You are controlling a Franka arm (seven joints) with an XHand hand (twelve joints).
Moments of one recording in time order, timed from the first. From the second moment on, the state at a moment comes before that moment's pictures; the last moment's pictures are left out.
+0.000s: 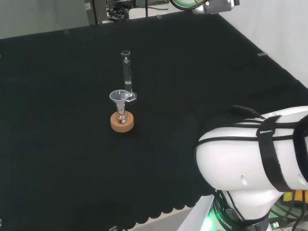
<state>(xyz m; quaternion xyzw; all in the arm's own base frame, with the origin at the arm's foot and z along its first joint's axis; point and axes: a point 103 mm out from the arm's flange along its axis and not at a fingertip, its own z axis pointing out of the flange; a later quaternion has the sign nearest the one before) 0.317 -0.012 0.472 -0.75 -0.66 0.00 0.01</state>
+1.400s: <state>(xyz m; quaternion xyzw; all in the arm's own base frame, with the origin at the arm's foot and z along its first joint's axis) 0.460 -0.046 0.278 -0.71 -0.70 -0.02 0.12</state>
